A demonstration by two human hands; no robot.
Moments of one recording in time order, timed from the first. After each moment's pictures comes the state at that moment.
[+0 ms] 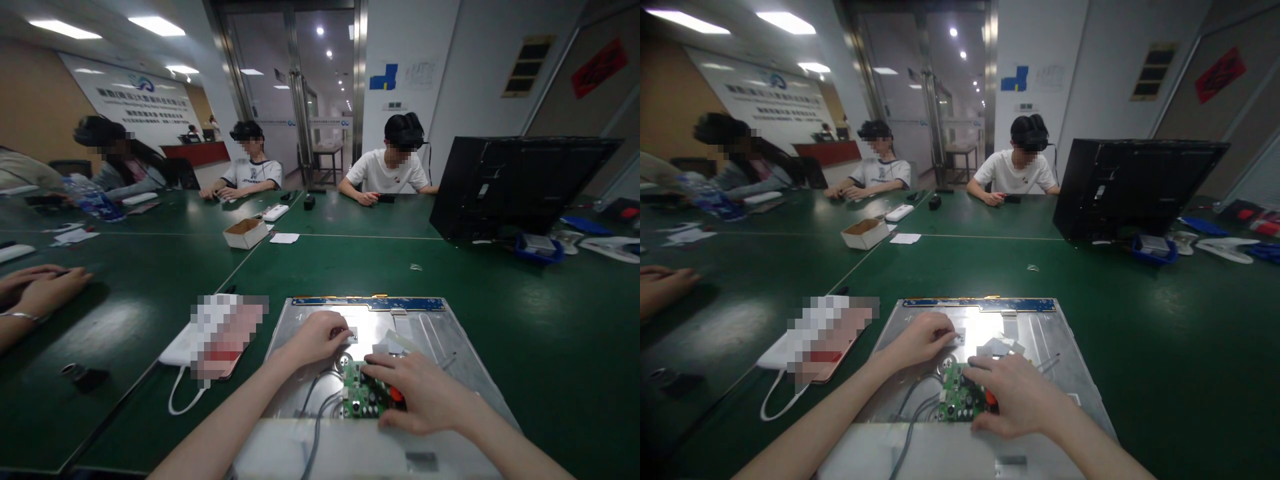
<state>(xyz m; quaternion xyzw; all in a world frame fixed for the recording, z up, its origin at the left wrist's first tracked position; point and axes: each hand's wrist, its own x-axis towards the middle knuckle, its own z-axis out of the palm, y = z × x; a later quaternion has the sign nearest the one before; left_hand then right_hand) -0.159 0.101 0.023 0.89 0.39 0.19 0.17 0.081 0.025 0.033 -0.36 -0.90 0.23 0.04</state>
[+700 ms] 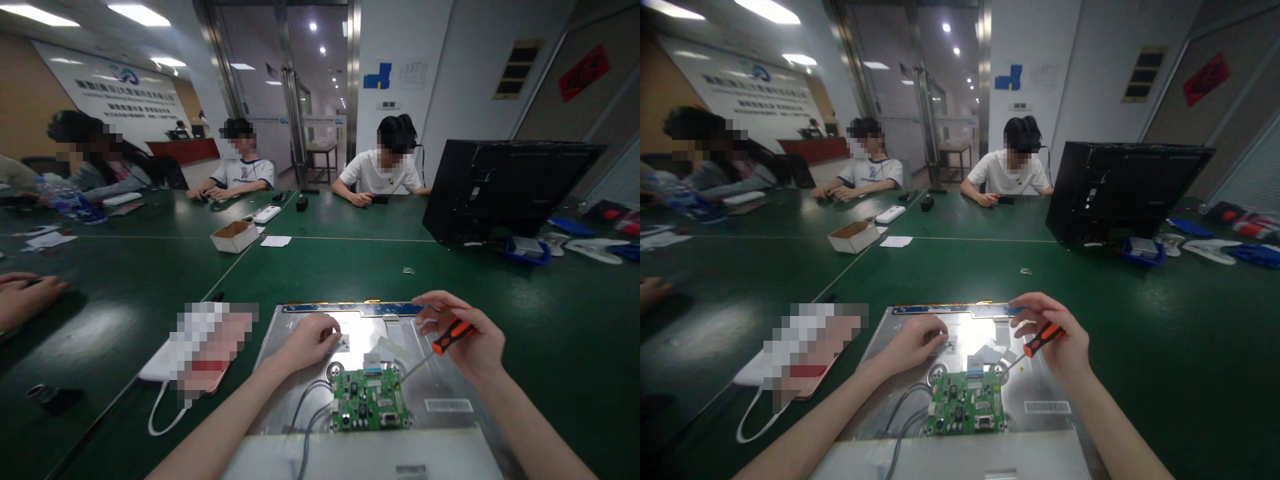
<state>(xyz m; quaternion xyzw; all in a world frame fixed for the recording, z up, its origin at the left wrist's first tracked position) -0.160 0.110 0.017 0.87 0.42 0.21 0.17 0.128 0.059 0.074 -0.35 -0.43 0.56 0.62</state>
